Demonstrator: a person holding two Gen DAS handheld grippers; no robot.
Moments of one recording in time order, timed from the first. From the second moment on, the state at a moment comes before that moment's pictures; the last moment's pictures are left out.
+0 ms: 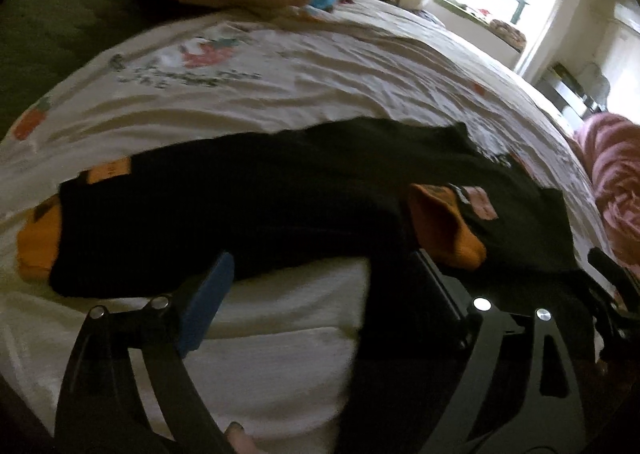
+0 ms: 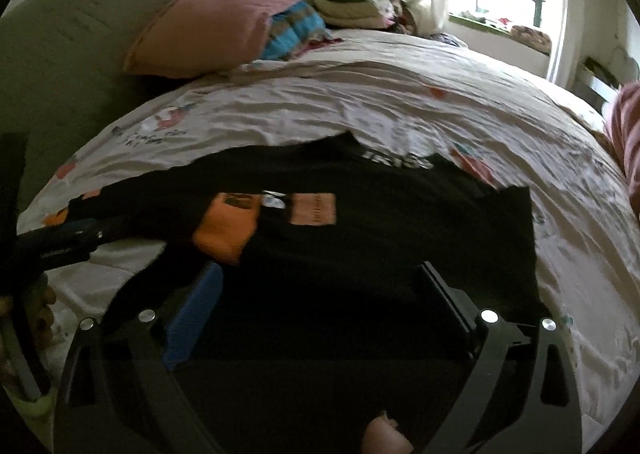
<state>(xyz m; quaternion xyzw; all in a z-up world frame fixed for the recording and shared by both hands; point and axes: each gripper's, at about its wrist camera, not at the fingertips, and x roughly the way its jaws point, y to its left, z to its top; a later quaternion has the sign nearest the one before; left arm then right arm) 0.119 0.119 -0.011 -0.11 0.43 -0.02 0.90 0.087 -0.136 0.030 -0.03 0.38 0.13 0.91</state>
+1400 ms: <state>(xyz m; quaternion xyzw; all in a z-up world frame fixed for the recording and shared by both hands) 0.061 0.287 -0.045 -0.33 0.40 0.16 0.84 0.064 0.031 0.029 -0.12 0.37 0.26 0.88</state>
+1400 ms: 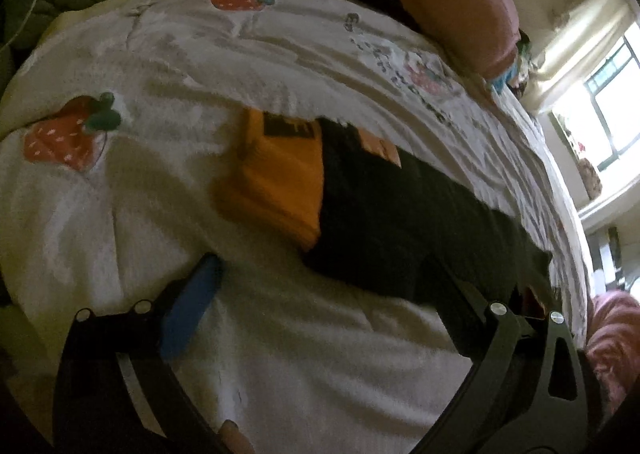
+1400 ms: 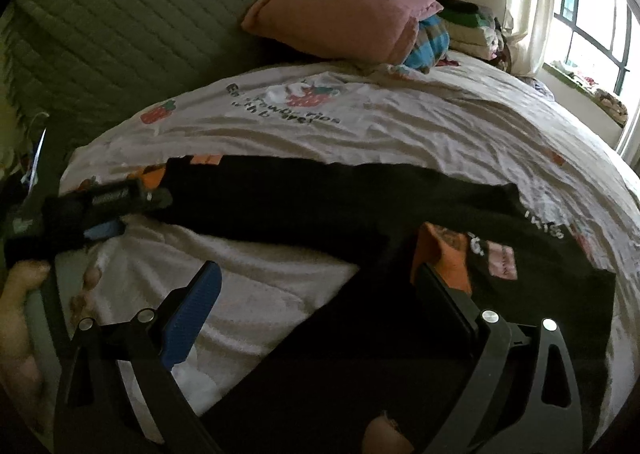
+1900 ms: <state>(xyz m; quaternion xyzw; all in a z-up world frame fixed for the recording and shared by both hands) 0.071 0.296 -0.021 -0.30 0.36 0.17 0.87 0.062 -0.006 0.021 -0.06 0.39 0.24 0.89</state>
